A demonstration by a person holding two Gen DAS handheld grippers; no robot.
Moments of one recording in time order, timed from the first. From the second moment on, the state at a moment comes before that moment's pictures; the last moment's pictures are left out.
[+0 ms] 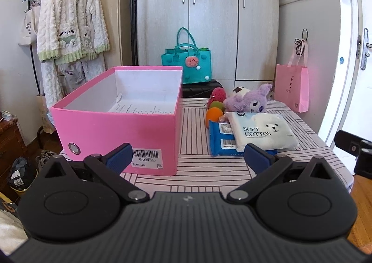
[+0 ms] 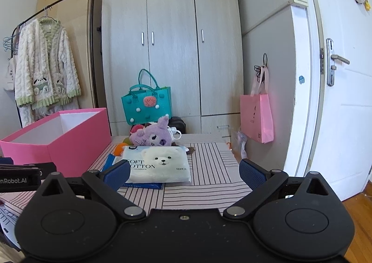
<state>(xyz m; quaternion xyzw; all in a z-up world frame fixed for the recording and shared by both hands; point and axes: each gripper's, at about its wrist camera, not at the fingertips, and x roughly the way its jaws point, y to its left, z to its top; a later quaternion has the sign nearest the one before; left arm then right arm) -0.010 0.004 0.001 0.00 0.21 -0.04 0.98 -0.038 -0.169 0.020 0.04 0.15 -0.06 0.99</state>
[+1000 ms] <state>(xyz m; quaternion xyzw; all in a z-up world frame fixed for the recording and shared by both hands) 0.095 -0.083 0.010 0.04 0.24 -0.18 0.95 0.085 -0.261 0.004 0.16 0.28 0.09 0.94</state>
